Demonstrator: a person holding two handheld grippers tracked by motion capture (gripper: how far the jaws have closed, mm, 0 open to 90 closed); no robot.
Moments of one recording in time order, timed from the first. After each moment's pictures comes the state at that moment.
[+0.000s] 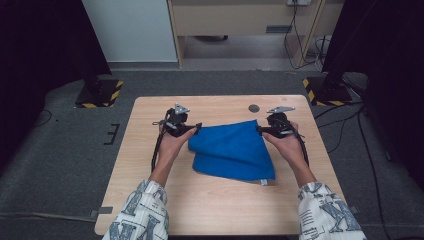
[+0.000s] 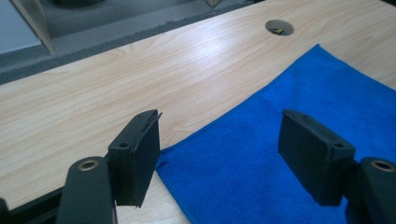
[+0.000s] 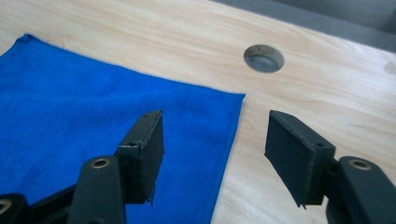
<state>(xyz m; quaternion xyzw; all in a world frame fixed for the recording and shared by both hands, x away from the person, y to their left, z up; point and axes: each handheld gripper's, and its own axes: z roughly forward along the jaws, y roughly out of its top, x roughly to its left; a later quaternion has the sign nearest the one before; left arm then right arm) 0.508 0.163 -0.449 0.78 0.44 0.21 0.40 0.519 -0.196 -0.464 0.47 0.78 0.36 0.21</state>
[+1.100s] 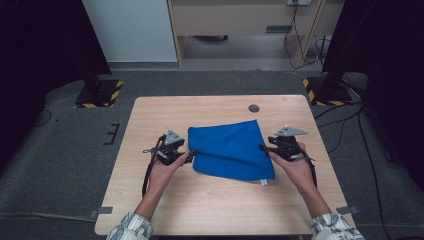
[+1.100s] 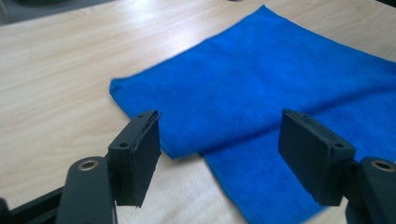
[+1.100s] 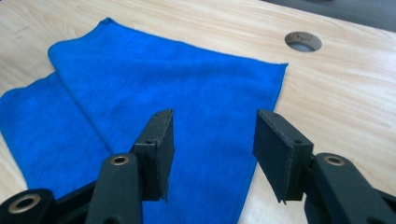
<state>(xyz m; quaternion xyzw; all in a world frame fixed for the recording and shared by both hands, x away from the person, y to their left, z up) 0.424 0.183 -0.483 0.78 0.41 0.18 0.43 0.440 -0.211 -0.472 0.42 0.78 0.42 0.20</state>
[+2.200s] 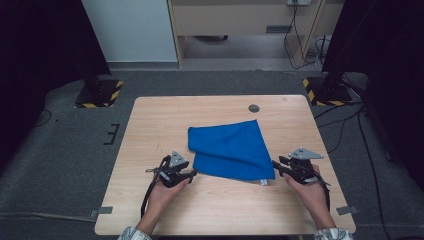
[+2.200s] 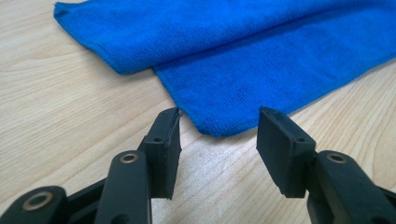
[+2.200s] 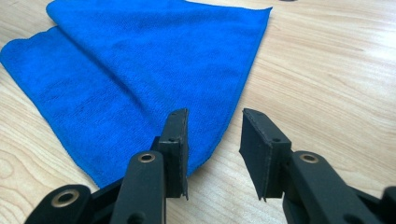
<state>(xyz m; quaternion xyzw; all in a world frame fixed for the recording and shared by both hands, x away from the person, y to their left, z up) 0.379 0.173 -0.517 0.82 0.39 0.16 0.39 0.381 -0.246 -0.497 0.45 0.77 0.41 0.20</state>
